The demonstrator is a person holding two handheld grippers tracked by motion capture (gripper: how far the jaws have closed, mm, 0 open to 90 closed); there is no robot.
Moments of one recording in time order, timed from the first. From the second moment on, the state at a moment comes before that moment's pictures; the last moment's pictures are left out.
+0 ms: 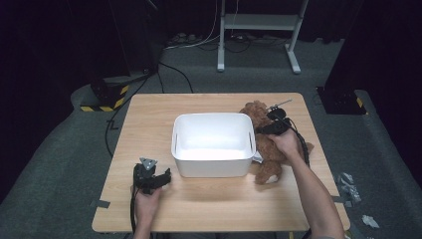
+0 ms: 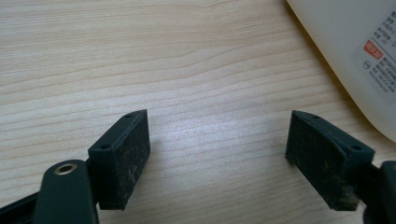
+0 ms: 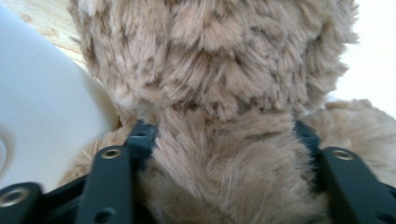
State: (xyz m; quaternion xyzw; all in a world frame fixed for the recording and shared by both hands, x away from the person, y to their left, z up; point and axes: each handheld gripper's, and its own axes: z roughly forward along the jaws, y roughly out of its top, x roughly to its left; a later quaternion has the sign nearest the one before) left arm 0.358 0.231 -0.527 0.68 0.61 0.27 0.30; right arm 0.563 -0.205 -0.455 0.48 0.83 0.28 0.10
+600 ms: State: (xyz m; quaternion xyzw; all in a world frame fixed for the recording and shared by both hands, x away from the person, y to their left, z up) left arm 0.358 0.231 -0.527 0.68 0.61 0.27 0.30; right arm 0.531 -0.243 -0.432 0.48 0.80 0.35 0.13
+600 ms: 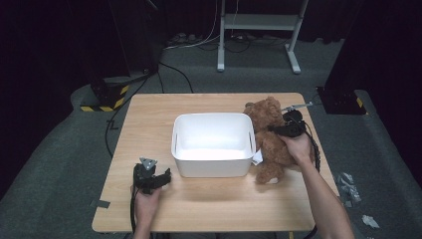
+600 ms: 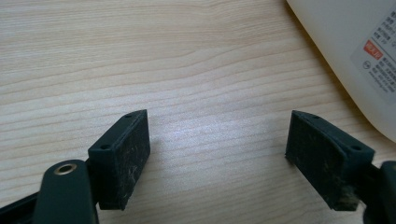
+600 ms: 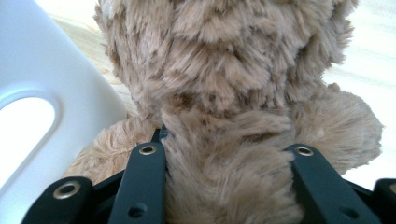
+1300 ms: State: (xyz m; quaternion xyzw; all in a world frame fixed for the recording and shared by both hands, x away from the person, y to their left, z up) left arm 0.358 0.231 -0.528 0.69 0.60 0.26 0.30; right arm 0.471 -0.286 -0.380 0.46 0.74 0.46 0.18
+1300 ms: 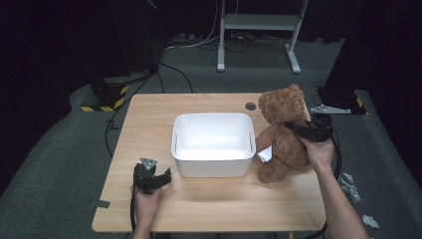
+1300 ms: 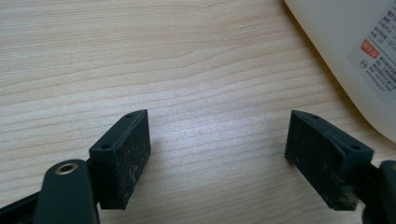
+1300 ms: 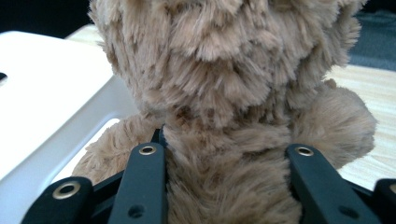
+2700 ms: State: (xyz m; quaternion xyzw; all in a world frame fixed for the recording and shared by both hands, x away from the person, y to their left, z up) left arm 0.358 0.231 -0.528 0.69 0.60 0.26 0.31; right arm 0.422 -0.310 -0.328 0.42 0.70 0.54 0.21
